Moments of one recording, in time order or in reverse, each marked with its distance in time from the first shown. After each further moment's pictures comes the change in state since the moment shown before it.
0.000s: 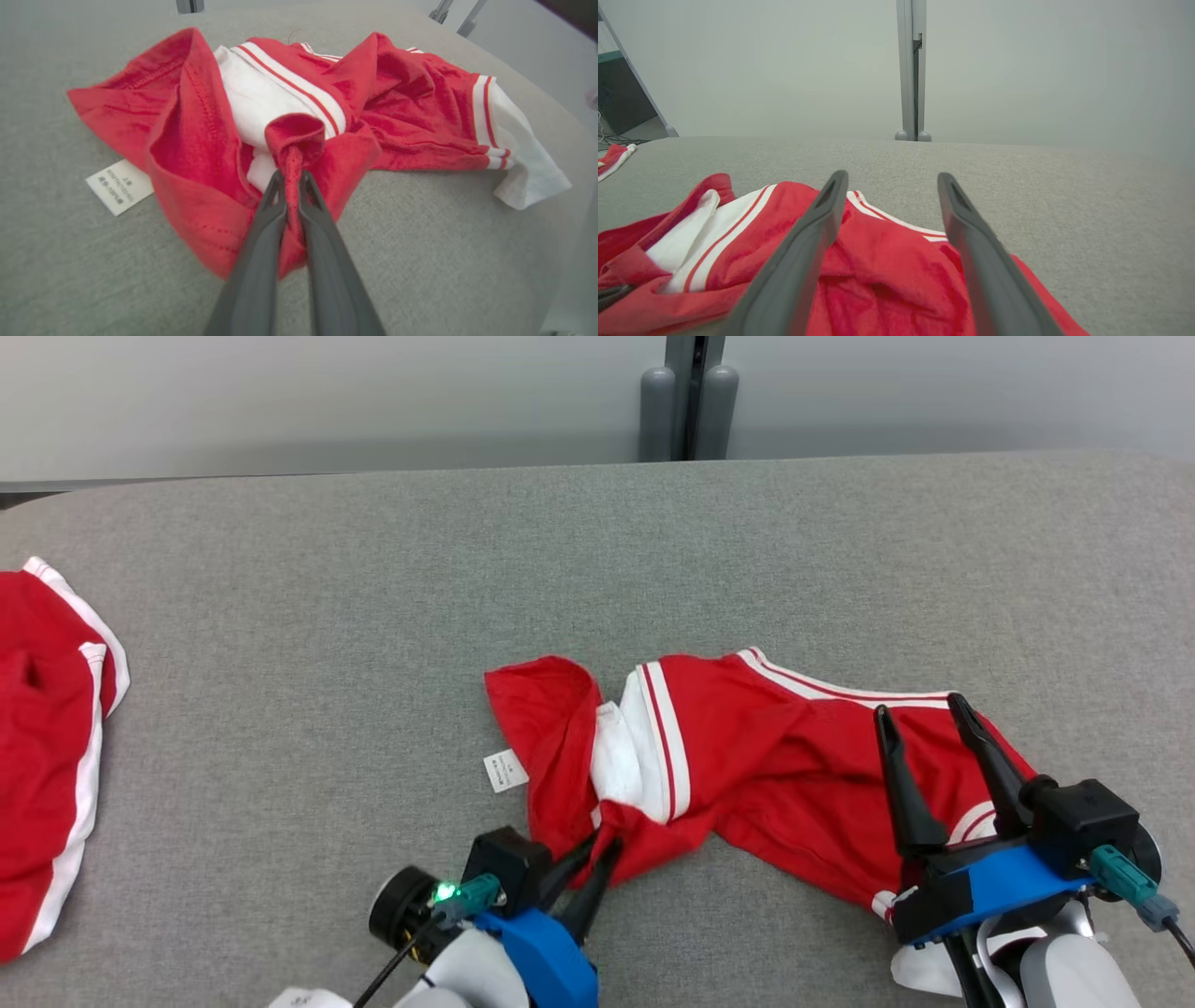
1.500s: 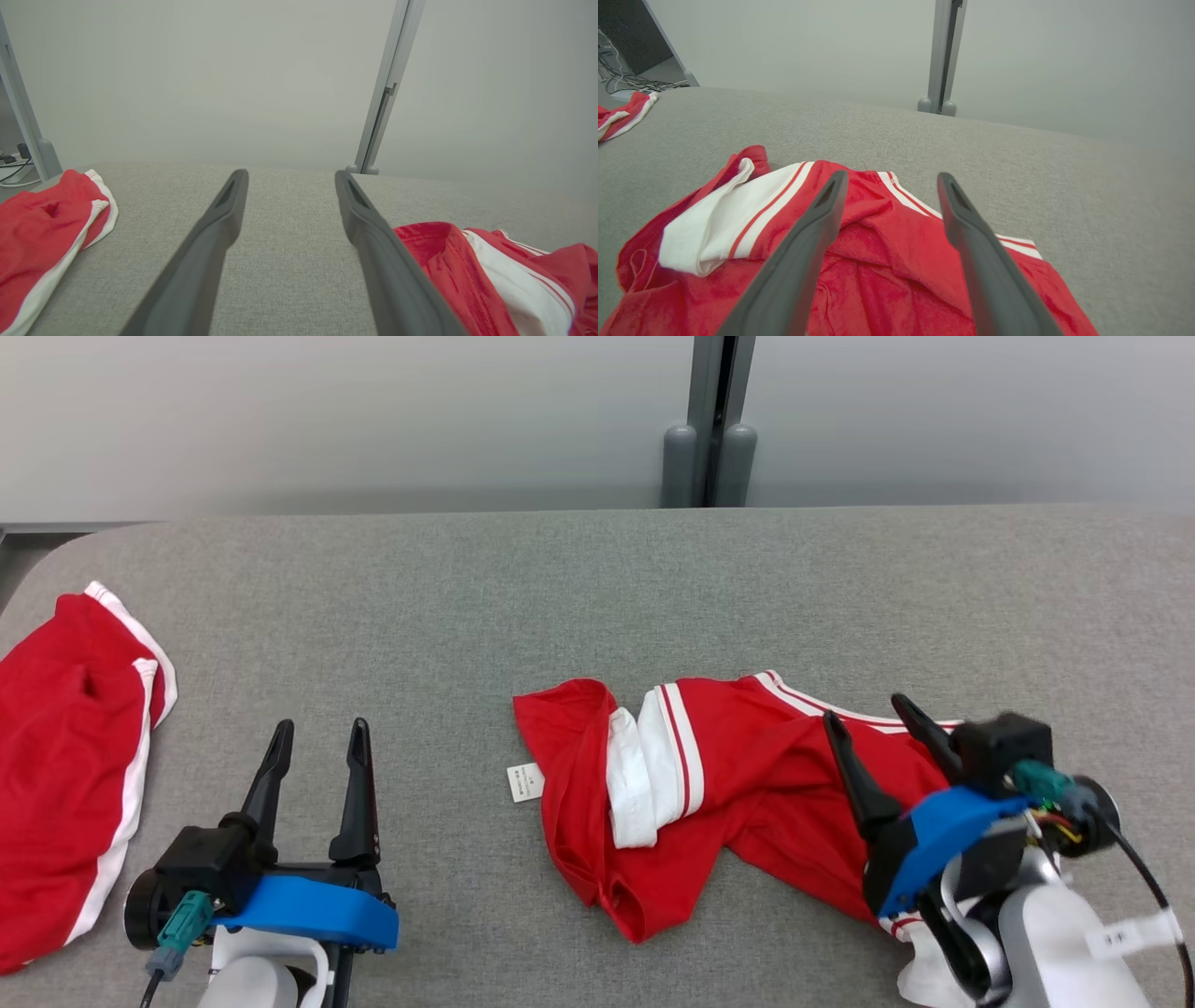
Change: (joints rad) left arm 0.118 0.011 0.476 0.003 0.067 0.044 -0.365; right arm -0.038 -0.013 0.046 0.011 -0.020 0.000 0.260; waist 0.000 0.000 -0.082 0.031
